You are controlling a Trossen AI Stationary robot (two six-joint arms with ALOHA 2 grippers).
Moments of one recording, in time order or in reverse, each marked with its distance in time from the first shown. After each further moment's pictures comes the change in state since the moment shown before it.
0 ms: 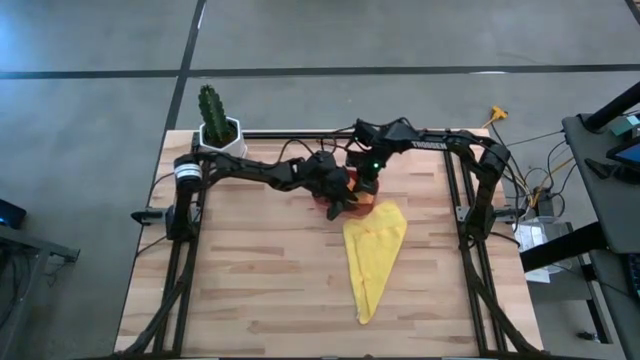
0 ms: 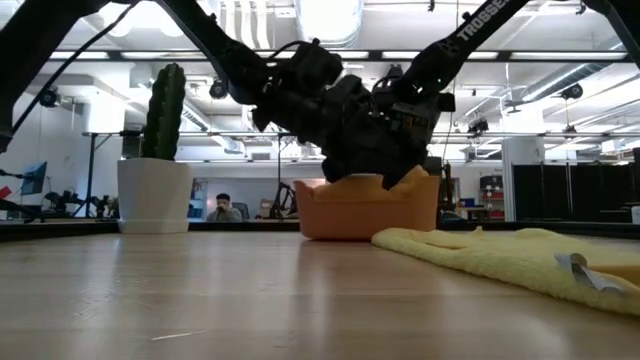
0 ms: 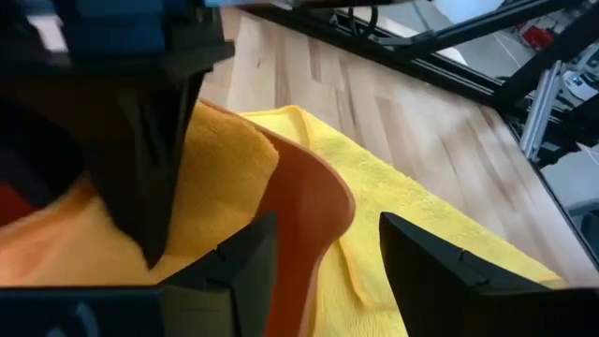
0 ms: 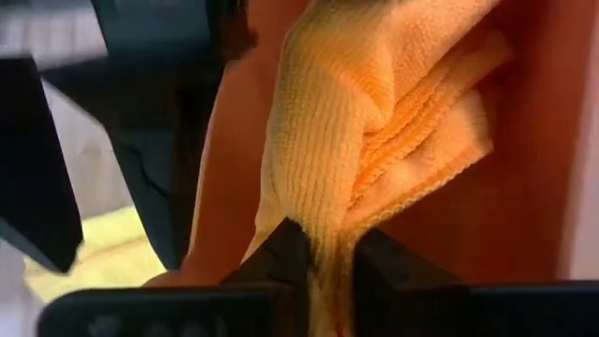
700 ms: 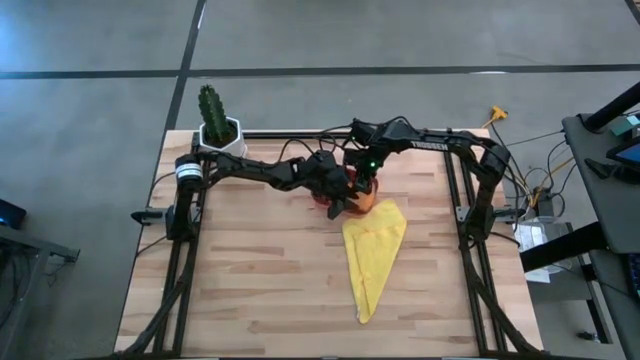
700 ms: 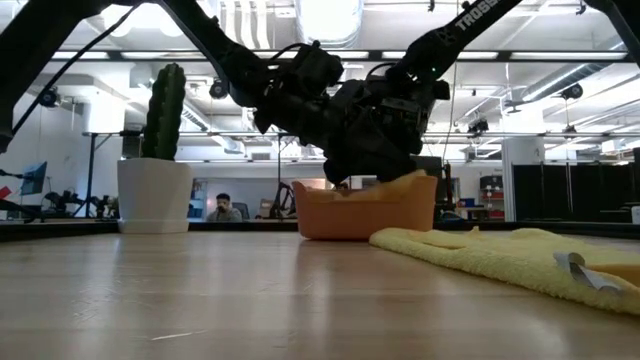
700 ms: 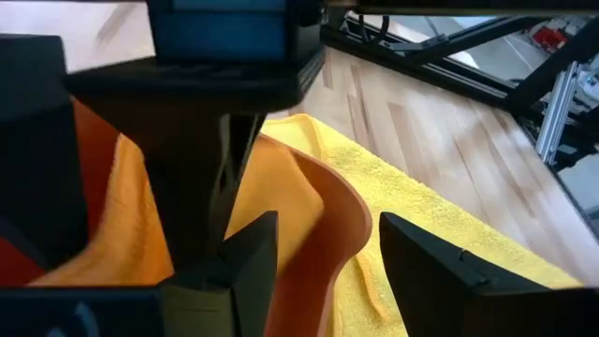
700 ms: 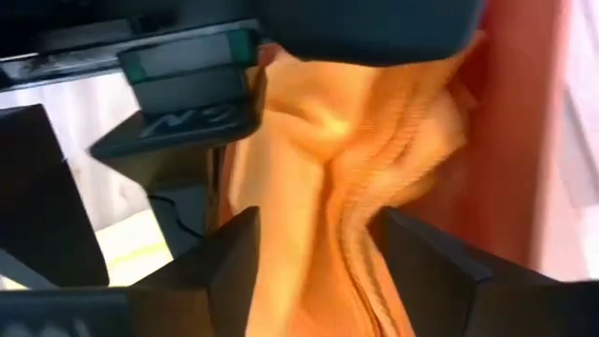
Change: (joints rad) left arm 0.008 0.010 0.005 0.018 -0.019 0.025; right arm 0.029 -0.007 0.062 -0.054 0.110 0.087
